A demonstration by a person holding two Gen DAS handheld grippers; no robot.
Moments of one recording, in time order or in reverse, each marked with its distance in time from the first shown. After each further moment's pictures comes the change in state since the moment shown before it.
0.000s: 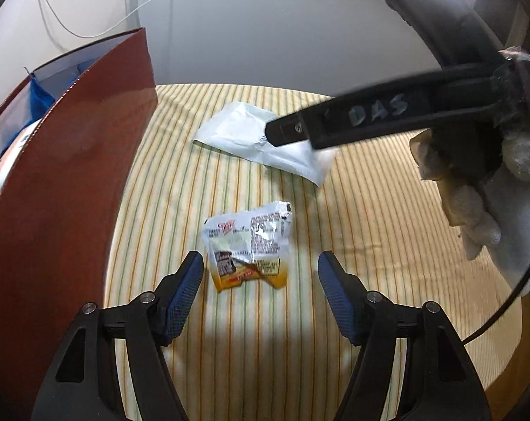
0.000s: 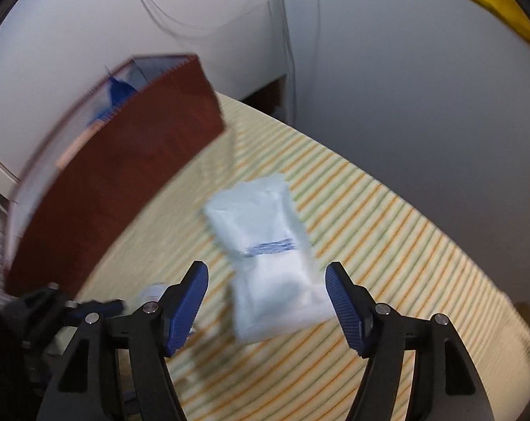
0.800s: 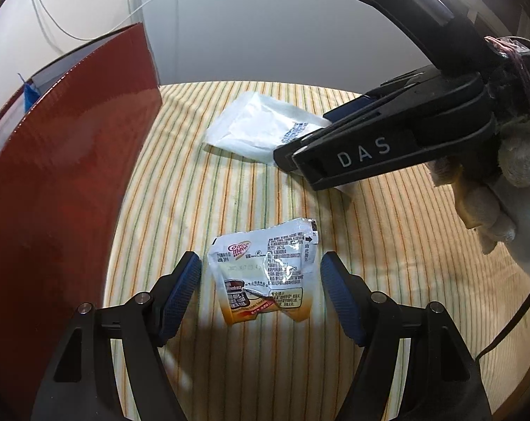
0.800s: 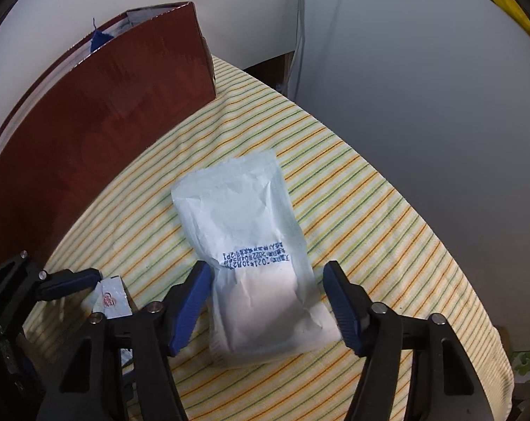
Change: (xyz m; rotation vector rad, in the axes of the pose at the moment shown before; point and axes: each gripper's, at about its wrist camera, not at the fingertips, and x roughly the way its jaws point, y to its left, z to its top) left arm 0.029 0.002 0.010 0.016 -0.009 0.081; right arm 0.053 0.001 0.020 -0.107 0.092 -0.041
